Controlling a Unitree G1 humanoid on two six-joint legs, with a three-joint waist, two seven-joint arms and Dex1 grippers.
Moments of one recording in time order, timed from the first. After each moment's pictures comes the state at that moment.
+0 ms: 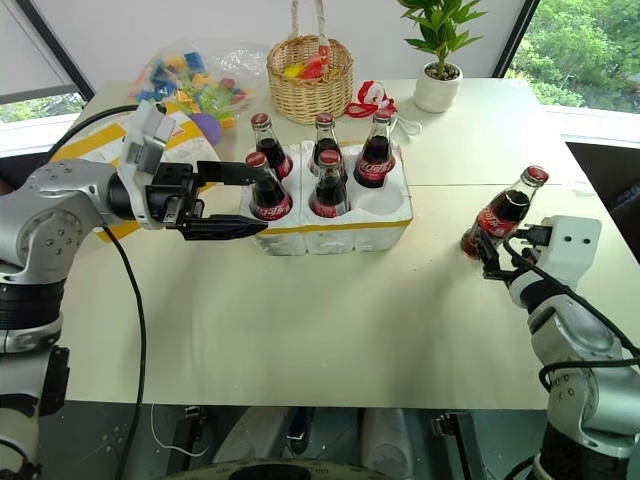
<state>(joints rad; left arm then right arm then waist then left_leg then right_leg) -0.70 0.76 0.02 -0.17 -0.73 0.74 -1.18 -0.05 -0.44 -0.52 -0.49 0.50 0.82 0.14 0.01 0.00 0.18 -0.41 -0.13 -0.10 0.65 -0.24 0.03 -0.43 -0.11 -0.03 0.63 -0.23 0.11</state>
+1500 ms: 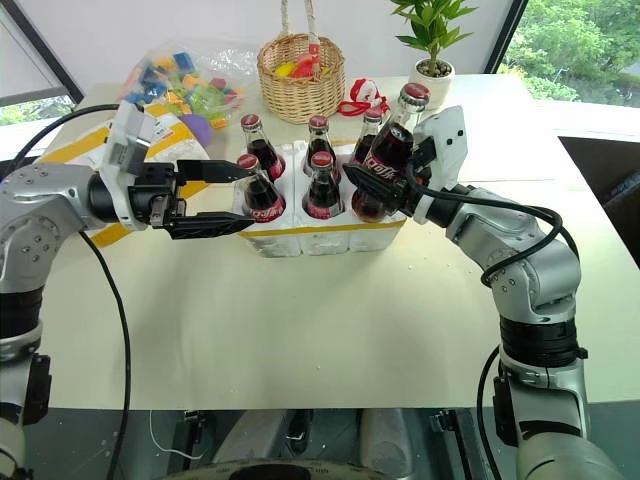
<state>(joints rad) -0.66 0.82 0.06 -0.20 -0.75 0.76 -1.14 -0.56 -0.54 -0.08 -0.31 0.63 0.71 0.52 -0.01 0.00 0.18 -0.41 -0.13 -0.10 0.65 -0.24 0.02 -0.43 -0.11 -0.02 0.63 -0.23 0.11</state>
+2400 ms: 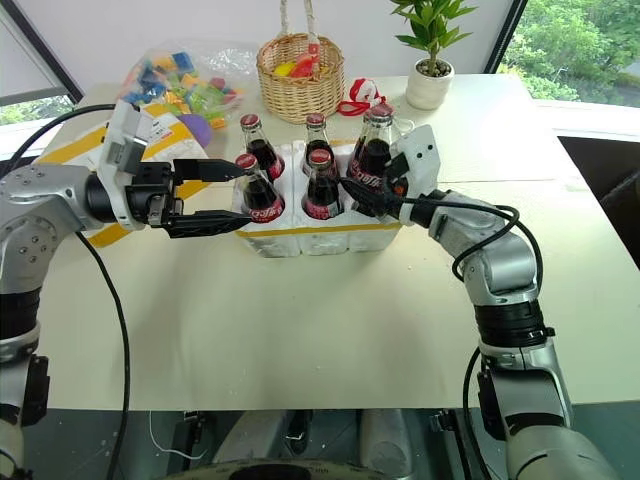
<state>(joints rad) -0.65 0.82 0.07 -0.20 -0.75 0.76 -1.13 -0.58 -0.48 0.01 -0.09 0.42 0.56 0.58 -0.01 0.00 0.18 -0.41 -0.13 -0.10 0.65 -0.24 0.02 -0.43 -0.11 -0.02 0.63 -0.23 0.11</state>
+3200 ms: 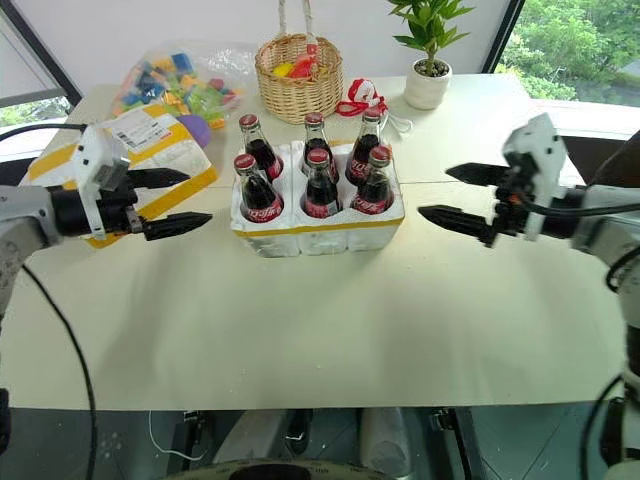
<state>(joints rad) -0.40 0.99 0.18 -0.20 -0.49 0.68 -0.92 -0.41 -1.06 -0.33 -0.20 0.68 0.79 1.09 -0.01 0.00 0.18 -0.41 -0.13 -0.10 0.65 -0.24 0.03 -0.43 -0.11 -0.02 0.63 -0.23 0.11</state>
